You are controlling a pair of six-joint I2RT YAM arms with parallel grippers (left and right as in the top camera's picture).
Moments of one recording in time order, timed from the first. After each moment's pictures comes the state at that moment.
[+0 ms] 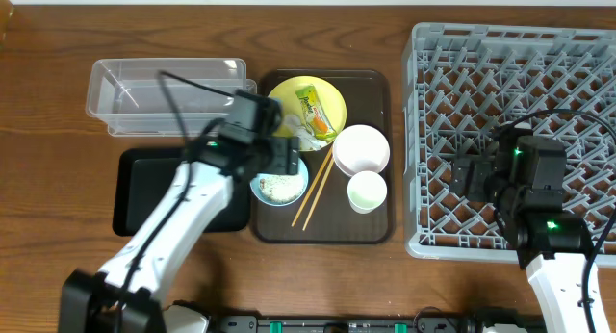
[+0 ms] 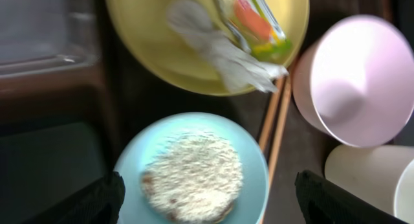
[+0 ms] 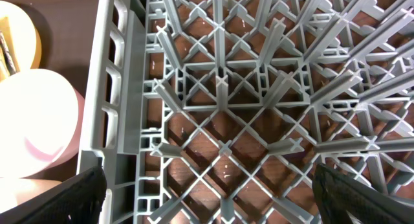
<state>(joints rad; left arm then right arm) -0.39 1.48 1.03 -0.63 0.10 -0.28 -0.02 1.00 0.74 -0.58 -0.03 0.11</state>
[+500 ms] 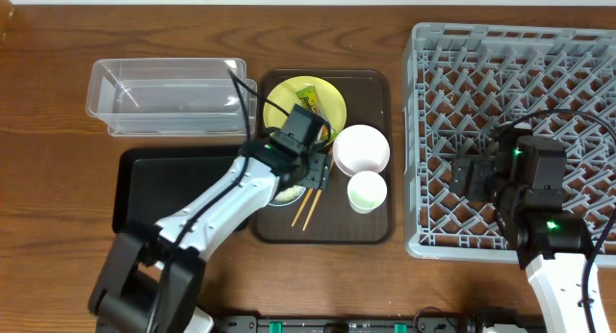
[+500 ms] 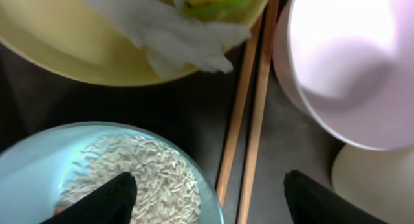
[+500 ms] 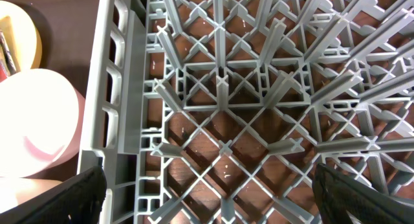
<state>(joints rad) -0.56 1.66 1.03 -0.55 0.02 -0.33 -0.02 1.00 0.74 -0.58 -0.03 0.11</state>
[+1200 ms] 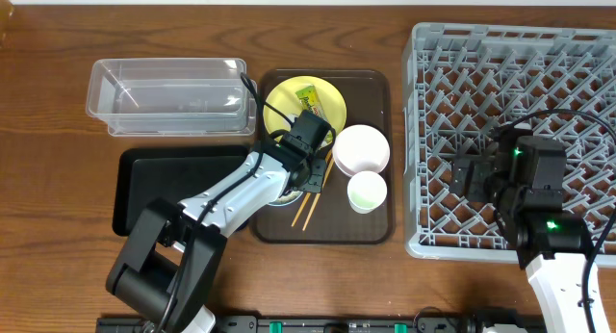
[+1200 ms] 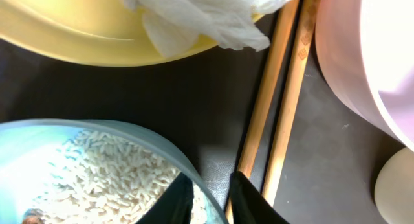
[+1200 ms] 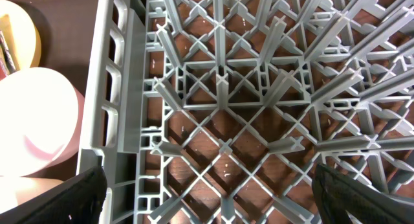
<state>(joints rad) -0.57 1.75 1.03 -0.54 0.00 -0.36 -0.02 1.00 0.74 -0.59 -0.03 0.11</state>
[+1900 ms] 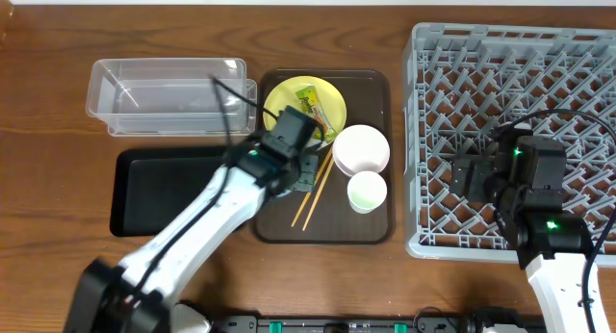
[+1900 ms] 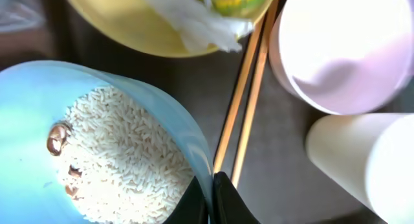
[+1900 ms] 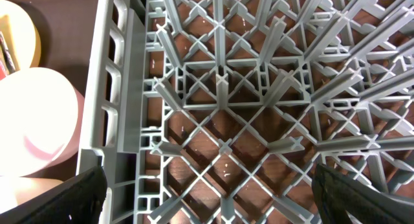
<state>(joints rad) -0.53 1.47 1.05 -0.72 0.01 -0.41 -0.02 1.00 0.74 -0.59 -0.03 0.11</state>
